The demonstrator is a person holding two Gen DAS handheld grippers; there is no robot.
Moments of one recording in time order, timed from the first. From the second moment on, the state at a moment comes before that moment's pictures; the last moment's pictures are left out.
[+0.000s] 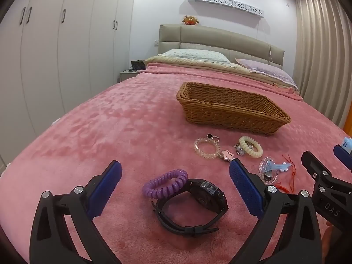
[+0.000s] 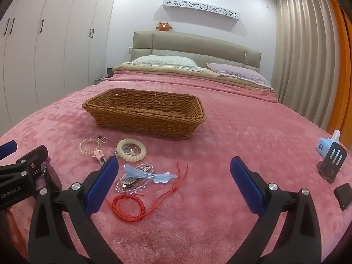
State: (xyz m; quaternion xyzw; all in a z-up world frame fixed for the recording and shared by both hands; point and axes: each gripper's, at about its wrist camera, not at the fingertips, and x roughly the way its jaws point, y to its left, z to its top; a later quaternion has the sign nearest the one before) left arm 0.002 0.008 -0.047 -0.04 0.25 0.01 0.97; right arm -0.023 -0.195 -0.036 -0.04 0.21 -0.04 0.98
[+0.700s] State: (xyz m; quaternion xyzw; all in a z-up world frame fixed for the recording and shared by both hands) left arm 0.000 0.009 -0.047 -0.04 0.25 0.01 0.97; right arm -0.023 -0.192 -0.037 -0.04 0.20 -0.04 0.98
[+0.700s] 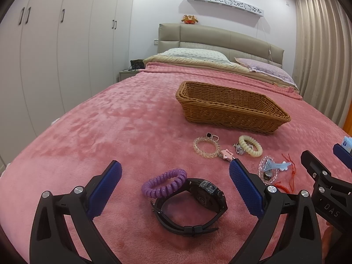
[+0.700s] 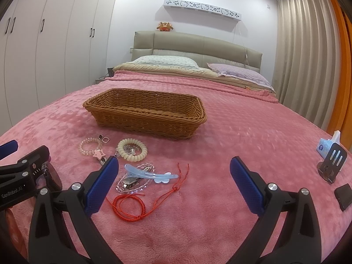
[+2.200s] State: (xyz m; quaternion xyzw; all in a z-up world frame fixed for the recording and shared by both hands) left arm 0.010 0.078 -0.048 -0.07 0.38 -0.15 0.91; right arm -0.026 -0.205 -0.052 0.01 0.38 0.08 0.92
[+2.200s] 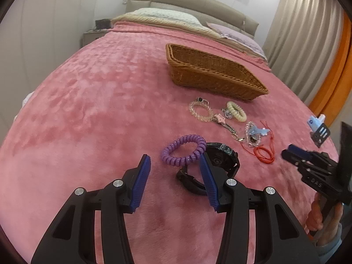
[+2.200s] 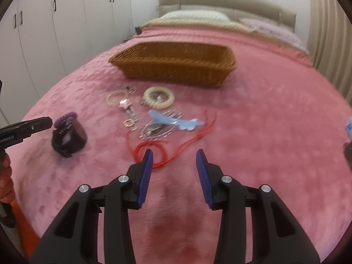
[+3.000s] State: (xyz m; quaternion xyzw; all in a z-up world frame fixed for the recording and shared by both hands) left arm 0.035 0.052 -0.060 -0.01 0.41 -0.18 0.89; right arm -0.006 -0.185 -0.071 -0.03 0.42 0.05 0.91
